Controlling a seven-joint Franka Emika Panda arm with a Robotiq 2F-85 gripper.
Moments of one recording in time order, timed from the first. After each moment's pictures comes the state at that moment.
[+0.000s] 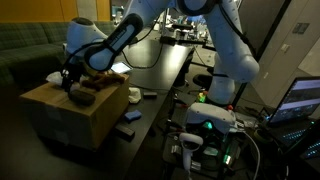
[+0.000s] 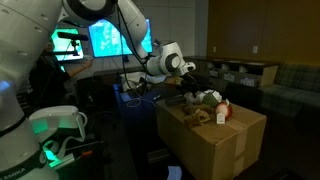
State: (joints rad) arm 0.30 0.64 -0.02 -1.73 -0.29 2.74 0.21
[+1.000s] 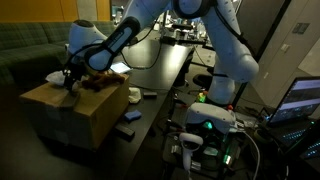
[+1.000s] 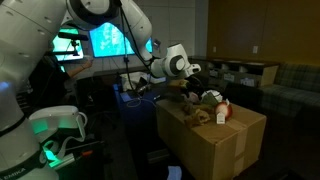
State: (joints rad) arm 0.27 0.68 -0.03 -1.68 -0.29 2.74 0.19
